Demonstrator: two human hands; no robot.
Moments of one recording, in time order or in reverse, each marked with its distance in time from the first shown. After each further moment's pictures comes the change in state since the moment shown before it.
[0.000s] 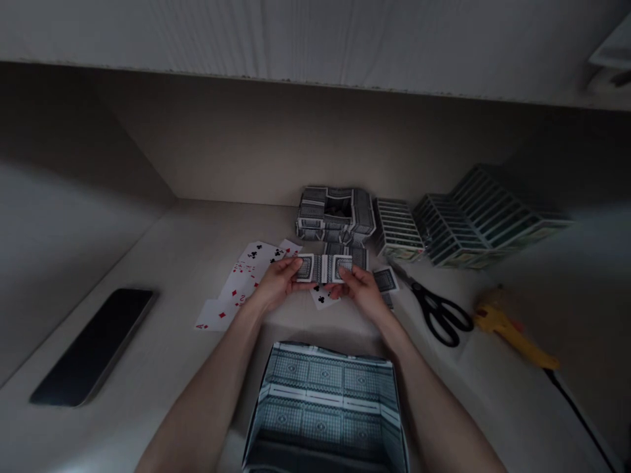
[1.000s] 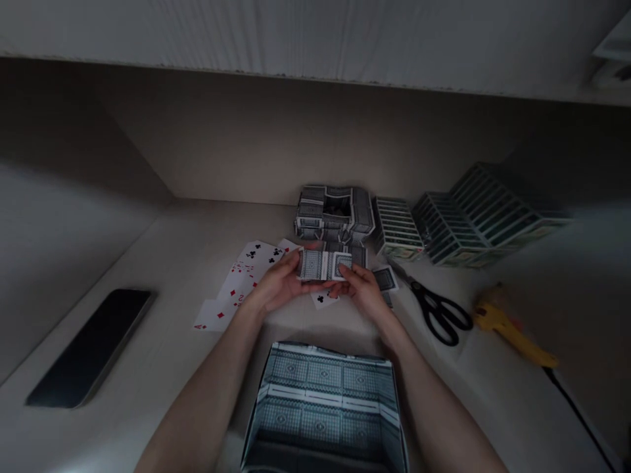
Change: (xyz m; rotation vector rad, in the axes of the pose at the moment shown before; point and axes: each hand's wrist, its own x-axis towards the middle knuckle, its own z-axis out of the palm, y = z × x) left_hand -0.010 0.012 0.013 -0.238 -0.322 -0.047; right_hand 0.001 0.000 -0.001 0.140 -0.012 0.023
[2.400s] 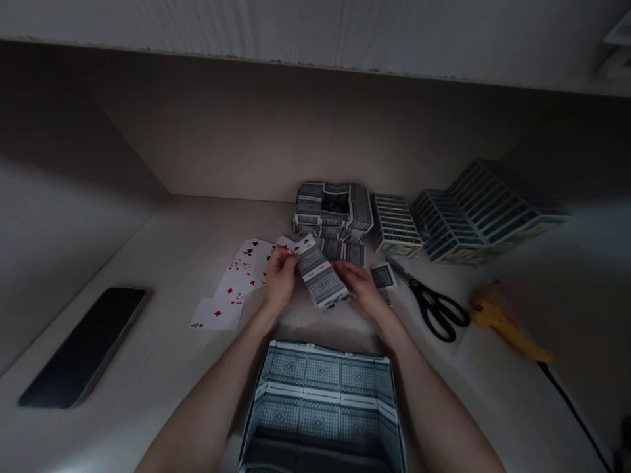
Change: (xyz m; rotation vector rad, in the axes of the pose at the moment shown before) left_hand 0.023 -0.031 -0.008 0.482 0.653 0.576; right_hand -0.001 -0.002 0.006 0.003 0.040 0.044
